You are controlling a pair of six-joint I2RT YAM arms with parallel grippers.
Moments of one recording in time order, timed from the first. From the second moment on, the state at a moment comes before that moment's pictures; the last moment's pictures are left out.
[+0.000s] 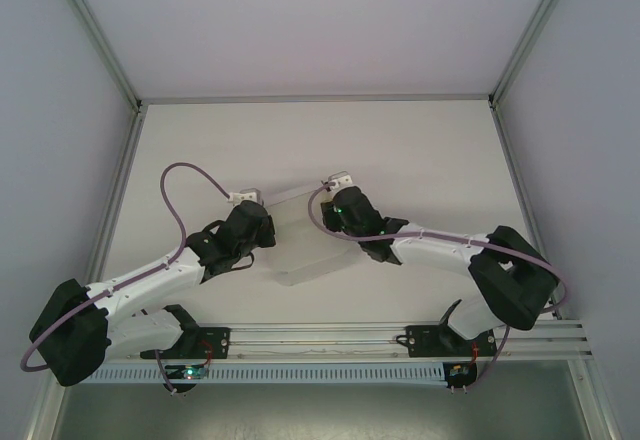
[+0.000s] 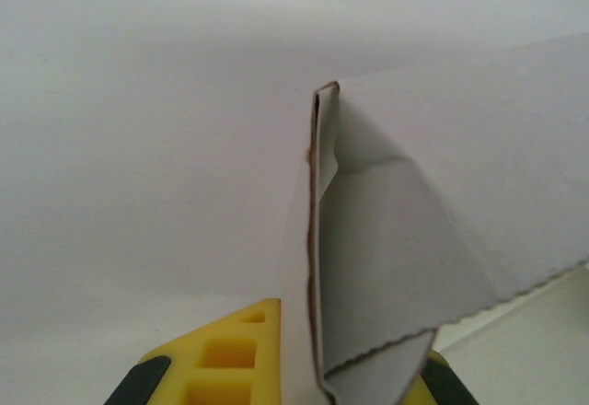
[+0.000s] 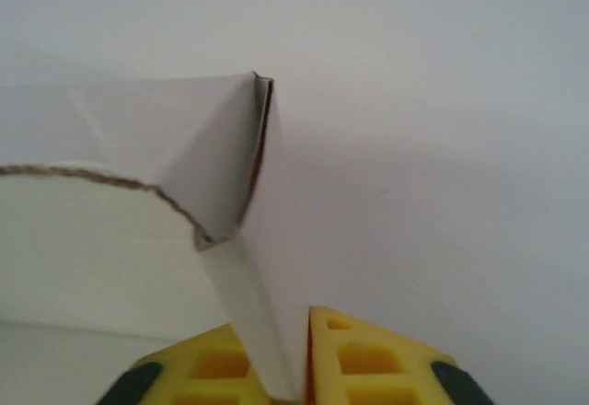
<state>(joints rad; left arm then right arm) -0.69 1.12 0.59 -0.25 -0.18 -0.74 0.83 1.50 0.73 0.16 0.30 0.34</state>
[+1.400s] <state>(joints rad) -0.82 1.47 0.87 -0.39 -0.52 -0.86 0.82 1.44 0.71 0.07 0.46 0.49</state>
